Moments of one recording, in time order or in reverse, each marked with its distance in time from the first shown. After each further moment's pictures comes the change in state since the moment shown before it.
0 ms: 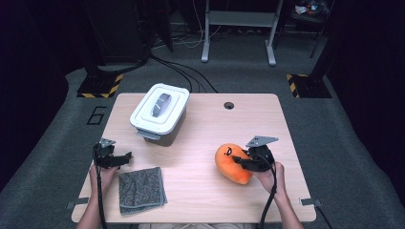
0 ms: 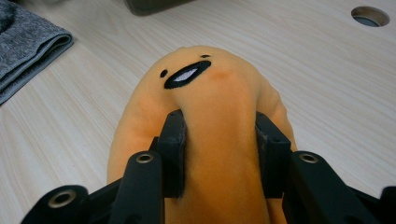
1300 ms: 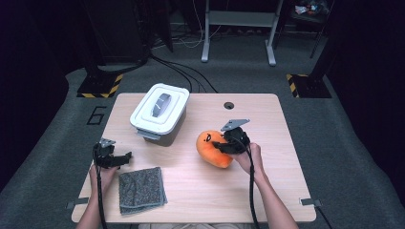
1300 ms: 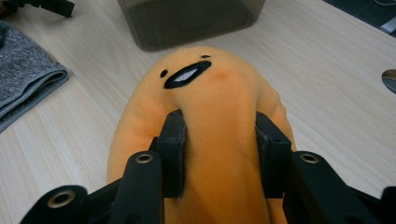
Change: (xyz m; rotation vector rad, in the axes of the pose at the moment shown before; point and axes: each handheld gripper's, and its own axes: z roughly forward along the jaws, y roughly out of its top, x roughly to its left) left arm 0.000 0.000 0.000 0.000 0.000 0.000; right arm 0.011 0.065 0.054 0.018 0.020 -0.093
